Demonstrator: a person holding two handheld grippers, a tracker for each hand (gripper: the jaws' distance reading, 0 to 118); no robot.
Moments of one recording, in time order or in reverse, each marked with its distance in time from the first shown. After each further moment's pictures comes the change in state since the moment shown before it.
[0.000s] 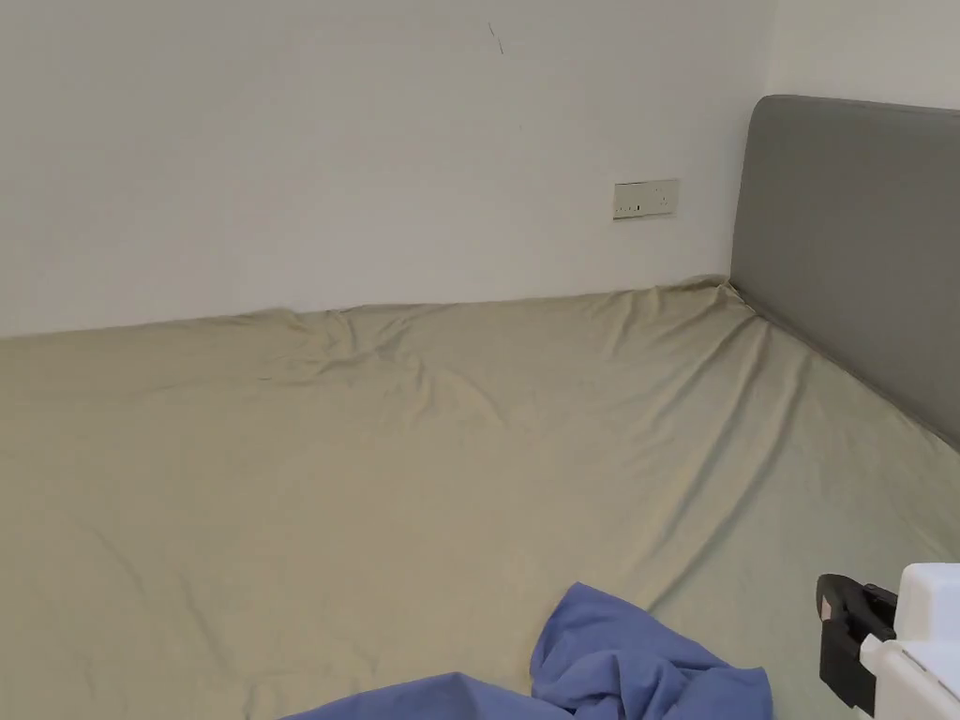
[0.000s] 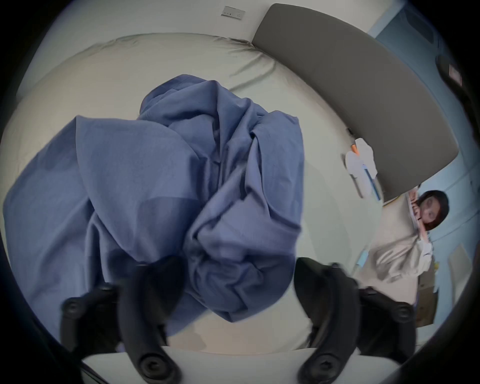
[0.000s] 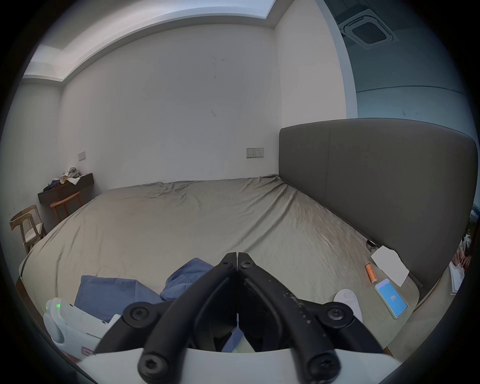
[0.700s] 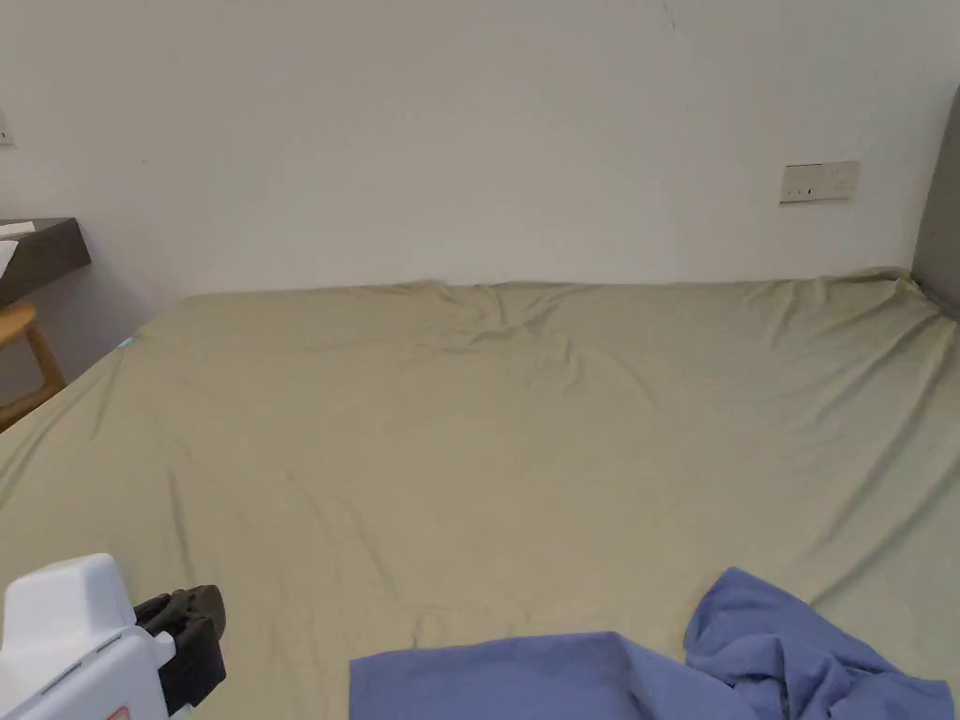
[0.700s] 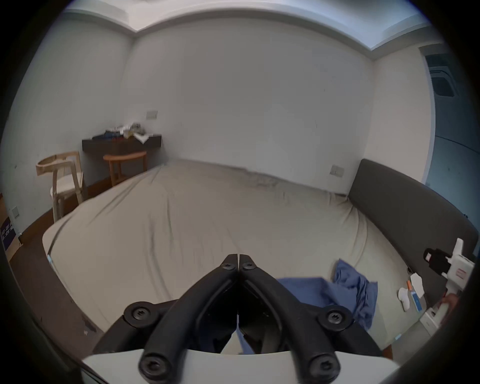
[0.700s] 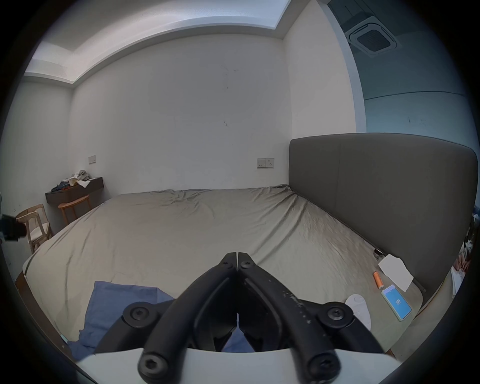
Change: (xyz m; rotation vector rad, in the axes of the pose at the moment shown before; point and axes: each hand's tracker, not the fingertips) left arm -0.164 -0.117 0.362 0.805 0.568 0.251; right arm -0.048 0.013 0.023 0.052 0.044 0.020
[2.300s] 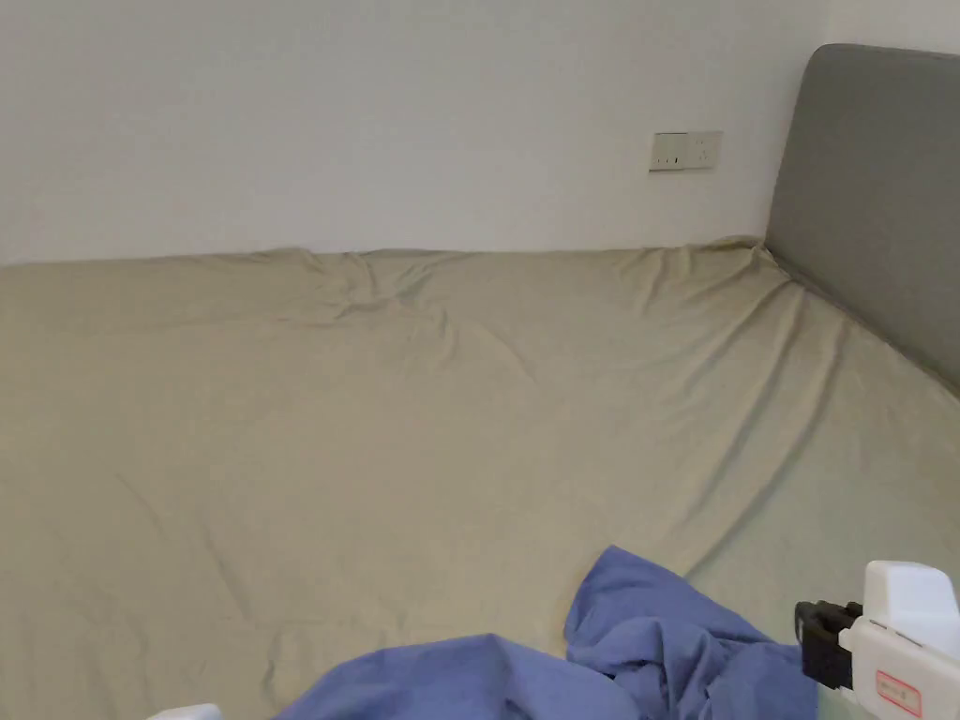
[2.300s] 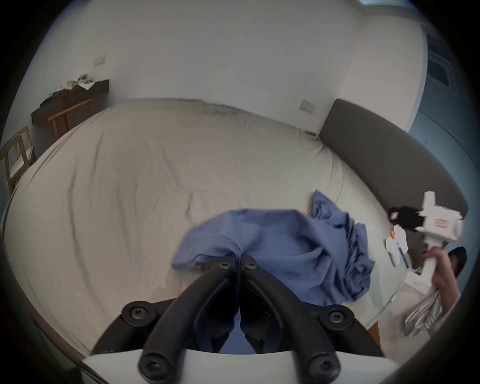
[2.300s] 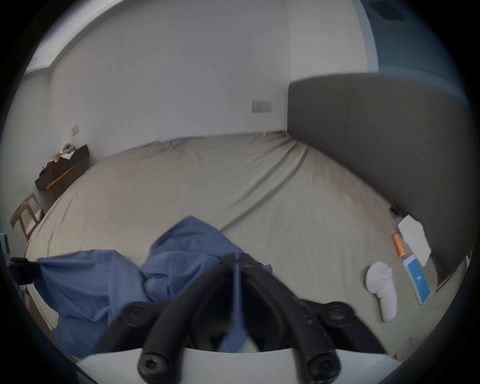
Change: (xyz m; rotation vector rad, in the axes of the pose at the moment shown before) left arm 0.075 -0.085 -0.131 -0.282 -0.229 -0.062; right arm 0.055 -0.062 -0.142 -0.387 -0.012 -0.044
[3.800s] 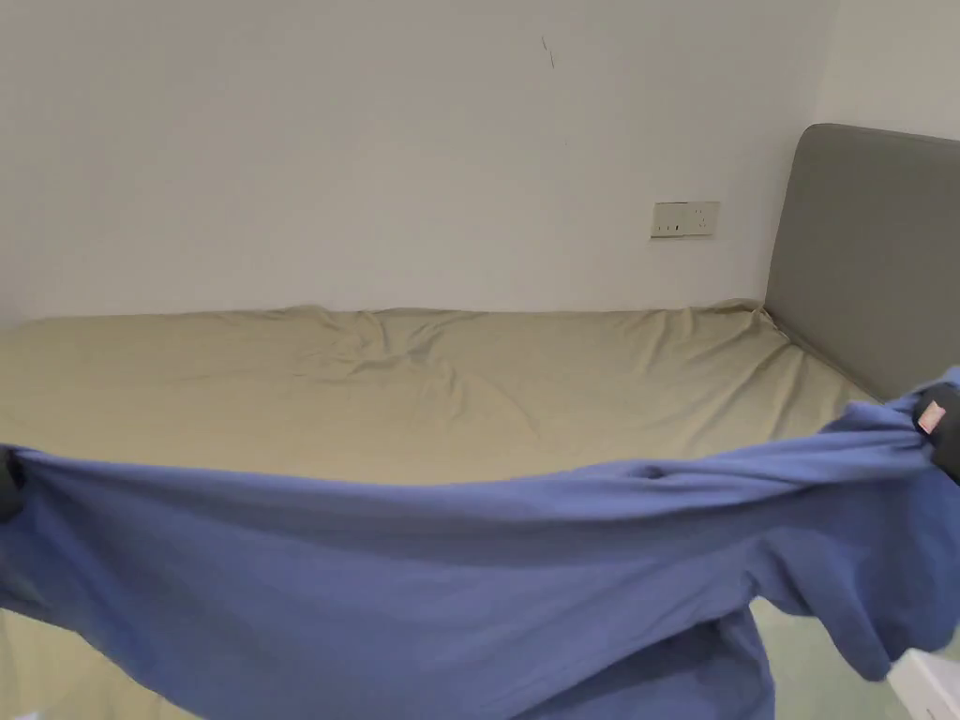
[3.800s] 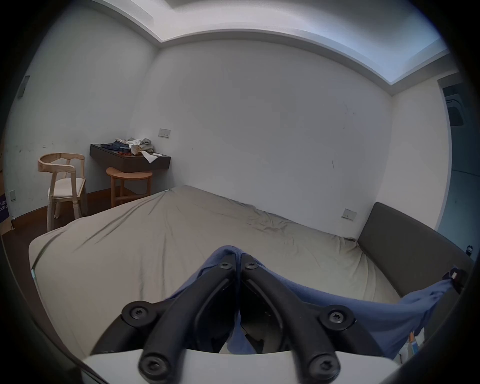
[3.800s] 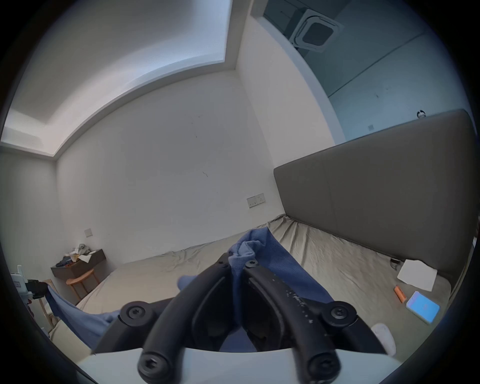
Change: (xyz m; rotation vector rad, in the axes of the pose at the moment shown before) left arm -0.077 0.182 0.089 0.523 0.264 0.148; right arm 0.004 0.122 0.152 0.611 0.050 -0.259
